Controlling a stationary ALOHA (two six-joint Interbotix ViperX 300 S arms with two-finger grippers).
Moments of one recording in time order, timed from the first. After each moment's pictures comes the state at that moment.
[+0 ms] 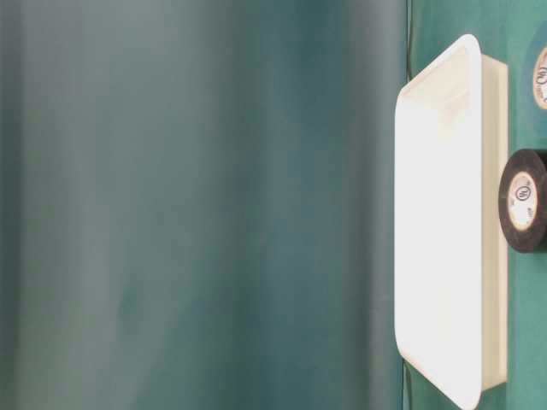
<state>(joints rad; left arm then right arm) 0.00 -0.96 1.15 0.00 -0.23 0.00 0.00 -0.96 1.18 0.00 -0.26 0.00</state>
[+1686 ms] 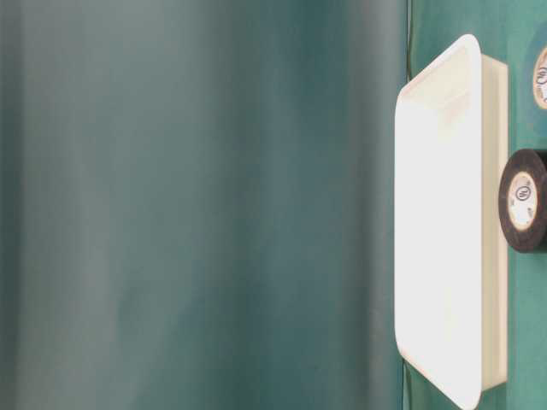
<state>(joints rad) 0.08 -0.96 1.14 0.00 -0.18 0.00 0.00 -0.96 1.15 0.00 -0.22 0.00</state>
